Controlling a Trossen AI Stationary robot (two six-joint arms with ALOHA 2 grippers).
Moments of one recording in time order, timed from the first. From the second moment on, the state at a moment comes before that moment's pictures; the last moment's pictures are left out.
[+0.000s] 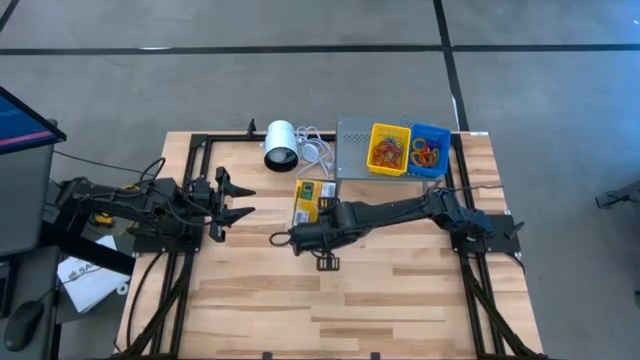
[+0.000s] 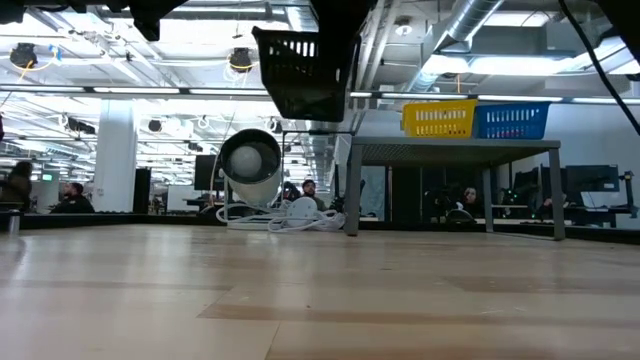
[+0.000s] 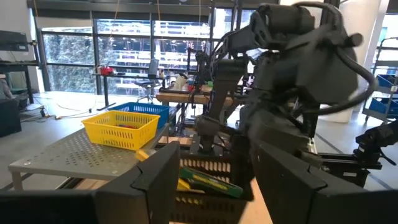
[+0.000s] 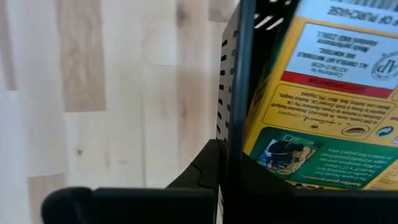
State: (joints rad) left arm -0.15 0.48 0.40 0.23 -0.23 -0.02; right arm 0.23 2.23 2.31 -1.43 0.31 0.16
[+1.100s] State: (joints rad) left arm -0.15 0.48 0.40 0.22 -0.24 -0.01; right arm -0.06 1.99 2.24 -1.48 0.24 0.01
